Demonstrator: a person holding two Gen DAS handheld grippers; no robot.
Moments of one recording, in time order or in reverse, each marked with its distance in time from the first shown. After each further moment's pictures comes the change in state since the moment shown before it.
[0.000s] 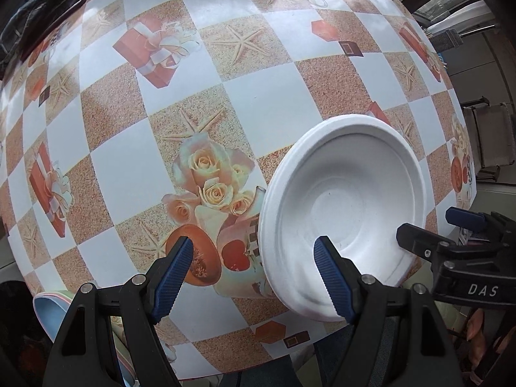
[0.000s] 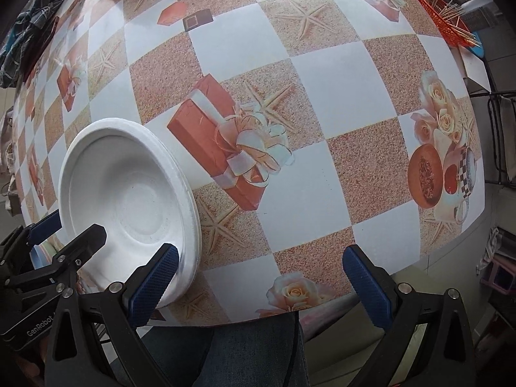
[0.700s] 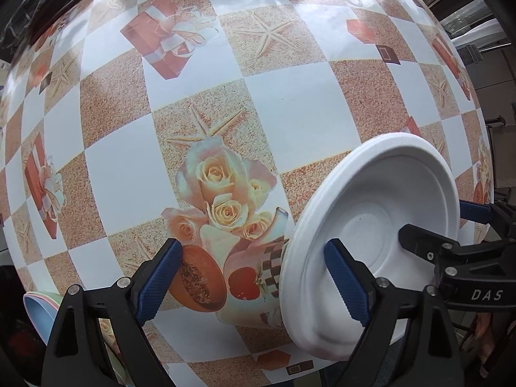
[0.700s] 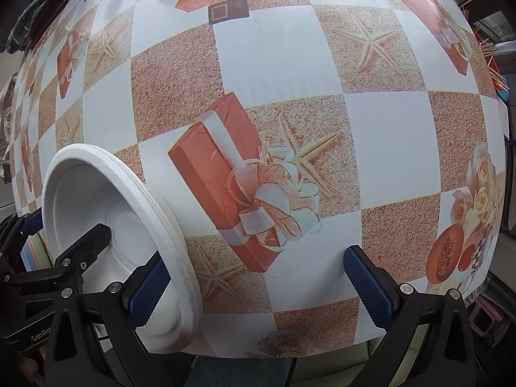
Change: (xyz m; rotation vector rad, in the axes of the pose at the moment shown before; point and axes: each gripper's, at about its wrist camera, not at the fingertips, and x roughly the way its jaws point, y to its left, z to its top) left arm 0.027 0.008 0.019 -0.076 -0.009 0.044; right arm 0.028 0.023 0.063 -0.168 0.024 -0.009
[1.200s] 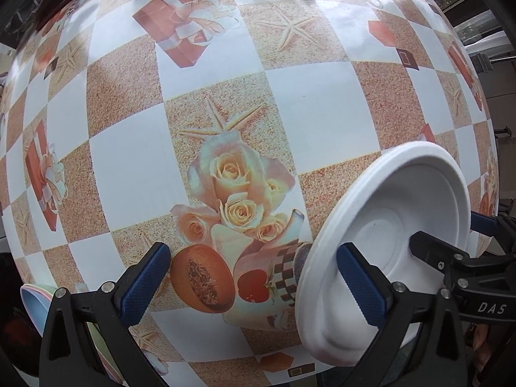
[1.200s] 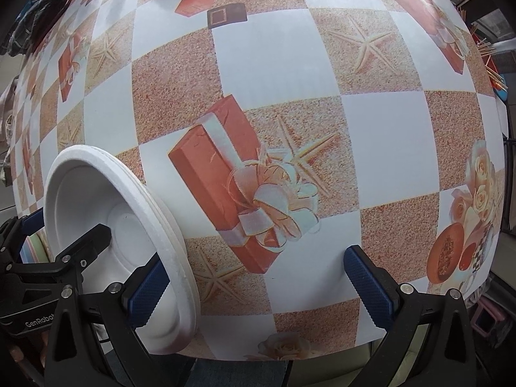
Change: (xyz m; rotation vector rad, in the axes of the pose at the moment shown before) left arm 0.009 0.019 0.002 -0.043 0.018 0.004; right arm -0.005 -0.003 -0.013 0.015 -0.021 0.003
